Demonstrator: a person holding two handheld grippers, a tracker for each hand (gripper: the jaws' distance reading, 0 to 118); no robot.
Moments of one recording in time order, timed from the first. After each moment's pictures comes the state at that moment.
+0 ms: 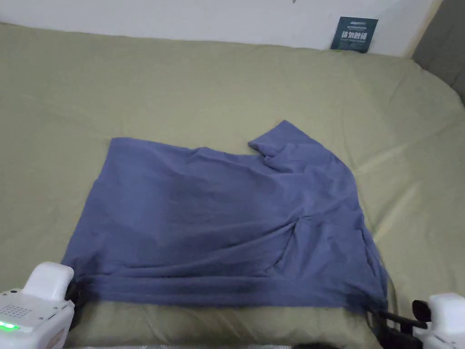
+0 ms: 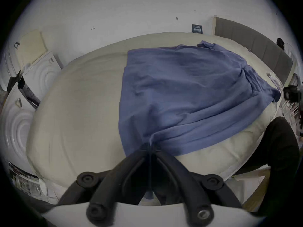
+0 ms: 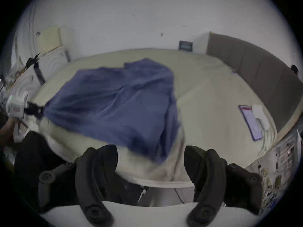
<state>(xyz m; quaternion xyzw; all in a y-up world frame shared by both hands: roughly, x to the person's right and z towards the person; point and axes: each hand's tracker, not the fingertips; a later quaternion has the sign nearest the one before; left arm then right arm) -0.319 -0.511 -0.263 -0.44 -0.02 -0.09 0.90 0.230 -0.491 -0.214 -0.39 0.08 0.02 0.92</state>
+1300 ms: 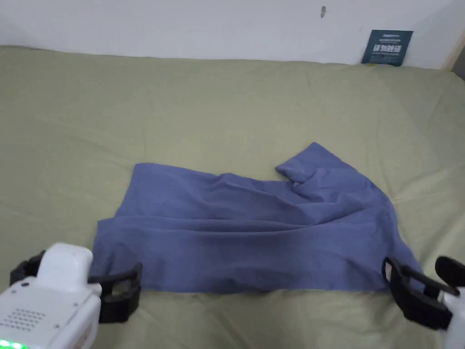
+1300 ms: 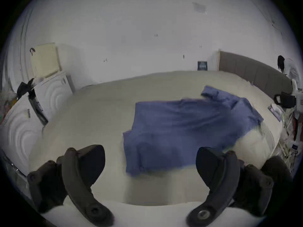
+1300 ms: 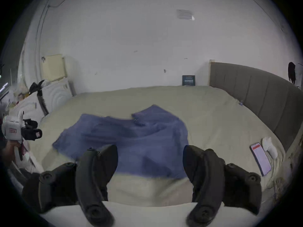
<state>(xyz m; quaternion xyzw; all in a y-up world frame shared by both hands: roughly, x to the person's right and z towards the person) -0.295 -0.439 -0.289 -0.30 0.00 -0.06 0.95 0.182 -0.435 -0.281 -0.23 0.08 -0.02 0.97</state>
